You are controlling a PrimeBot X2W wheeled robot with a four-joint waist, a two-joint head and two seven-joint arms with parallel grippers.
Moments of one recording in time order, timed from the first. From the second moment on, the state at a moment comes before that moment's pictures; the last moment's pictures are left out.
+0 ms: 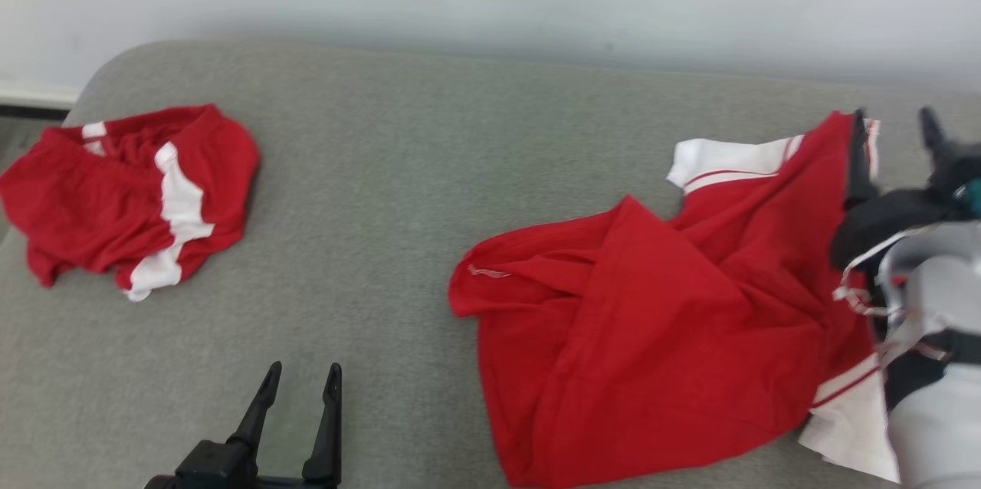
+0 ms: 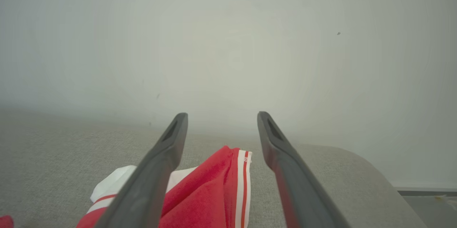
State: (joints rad) left arm -0.06 0.08 -0.11 0.26 -0.23 -0.13 -0.26; right arm -0.79 -0.25 -0.31 0.89 -0.20 0.13 -0.26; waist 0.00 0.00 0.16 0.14
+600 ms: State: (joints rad) left arm -0.05 0.08 -0.15 0.25 -0.21 -0.13 -0.26; right arm -0.17 -0.07 -0.13 0.26 0.04 0.13 -0.26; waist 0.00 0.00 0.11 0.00
